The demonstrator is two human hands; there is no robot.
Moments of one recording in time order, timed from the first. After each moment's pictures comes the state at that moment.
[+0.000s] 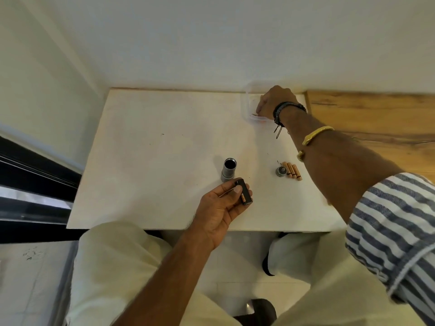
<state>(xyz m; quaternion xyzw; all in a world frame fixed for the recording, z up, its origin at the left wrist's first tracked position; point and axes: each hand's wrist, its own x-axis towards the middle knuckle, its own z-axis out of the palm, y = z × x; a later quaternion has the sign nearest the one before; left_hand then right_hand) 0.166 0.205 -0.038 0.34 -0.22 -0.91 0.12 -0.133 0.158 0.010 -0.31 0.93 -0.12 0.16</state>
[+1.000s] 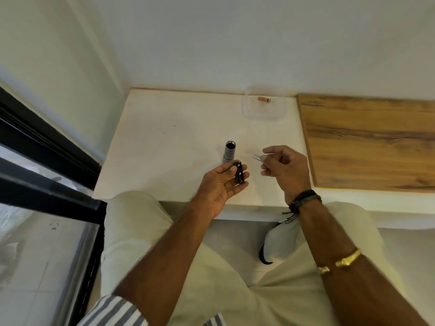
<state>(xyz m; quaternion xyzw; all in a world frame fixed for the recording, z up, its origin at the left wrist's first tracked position) 0.175 0.208 -0.016 0.34 -0.29 -0.89 0.12 0.037 0.327 0.024 -0.15 0.75 -0.60 0.25</state>
